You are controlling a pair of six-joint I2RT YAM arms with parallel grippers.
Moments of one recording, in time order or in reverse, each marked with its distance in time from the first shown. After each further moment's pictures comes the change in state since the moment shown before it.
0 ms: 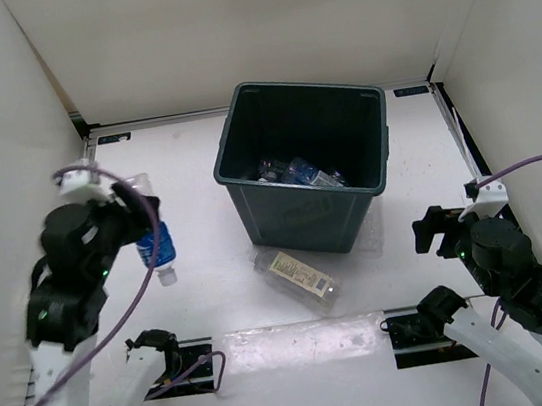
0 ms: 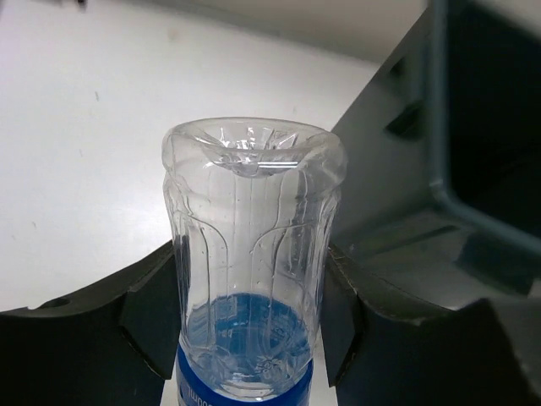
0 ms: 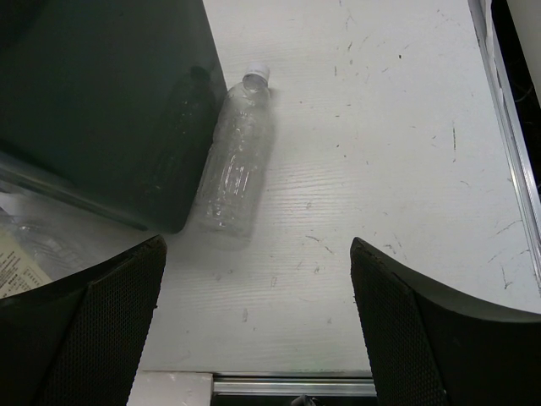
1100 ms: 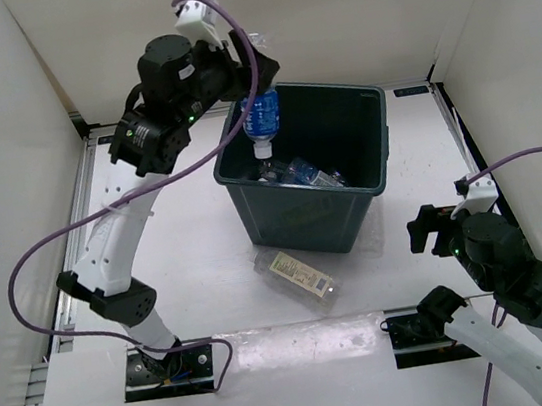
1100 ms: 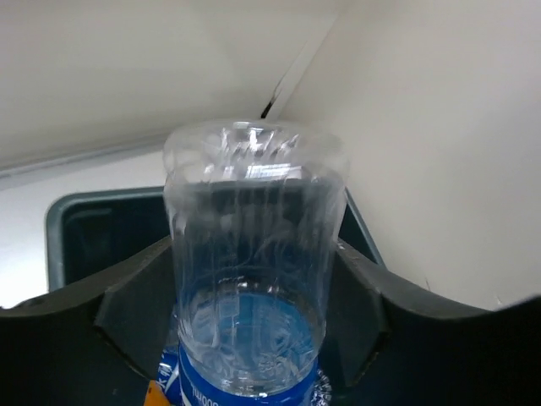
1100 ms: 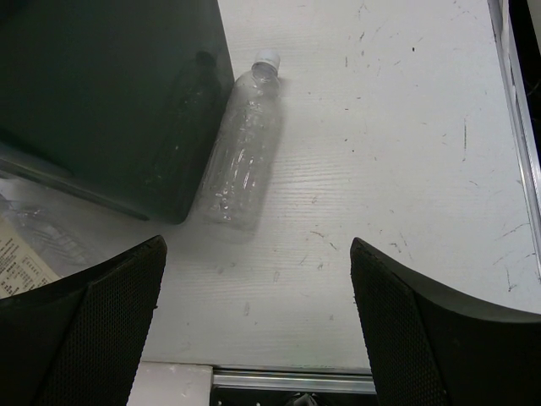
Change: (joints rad) left arm -0.401 0.938 1.027 0.189 0.095 -0.023; right arm 0.015 0.042 0.000 0.003 -0.019 -0.006
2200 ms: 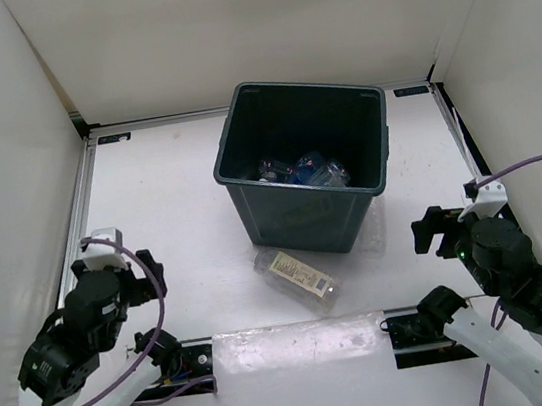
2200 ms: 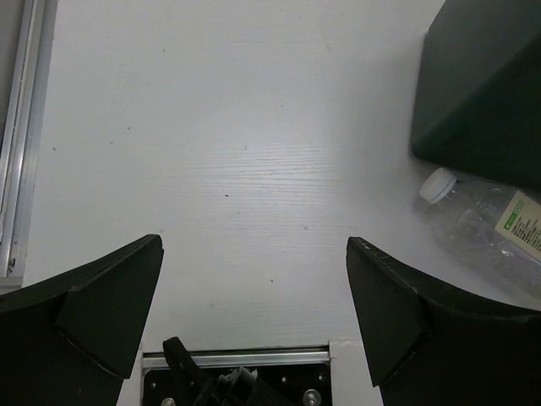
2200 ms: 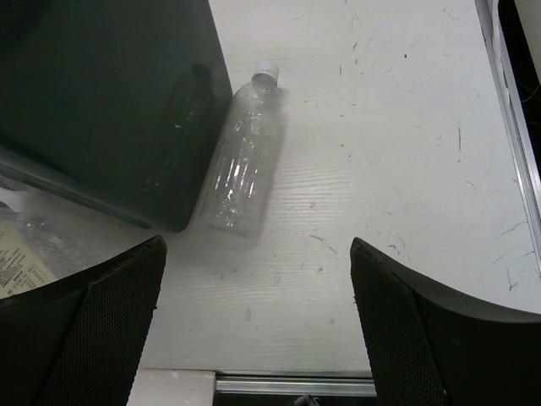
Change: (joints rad) left arm -0.015 -1.277 -1.274 -0.491 -0.552 0.055; right arm -0.024 -0.041 0.000 0.000 -0.002 0.001
